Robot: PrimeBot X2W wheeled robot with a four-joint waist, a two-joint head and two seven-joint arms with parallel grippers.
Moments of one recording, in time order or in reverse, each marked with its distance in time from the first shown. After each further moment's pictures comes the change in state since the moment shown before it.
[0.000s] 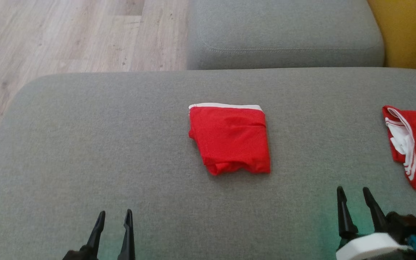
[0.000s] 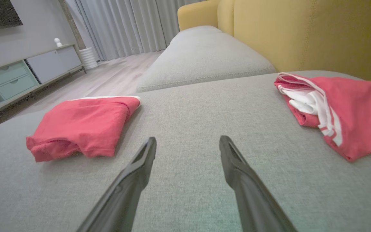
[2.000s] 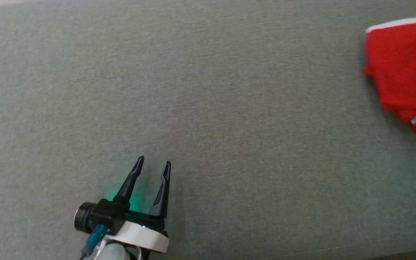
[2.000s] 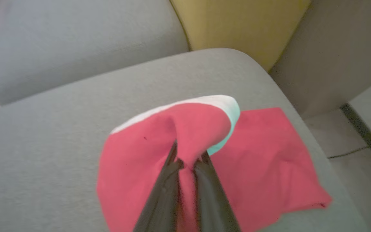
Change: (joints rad) left arm -0.229 0.010 -0.185 -0.001 0.015 -0.028 0.000; right arm -0.772 -0.275 -0.270 0.015 0.099 0.000 0.989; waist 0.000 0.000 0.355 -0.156
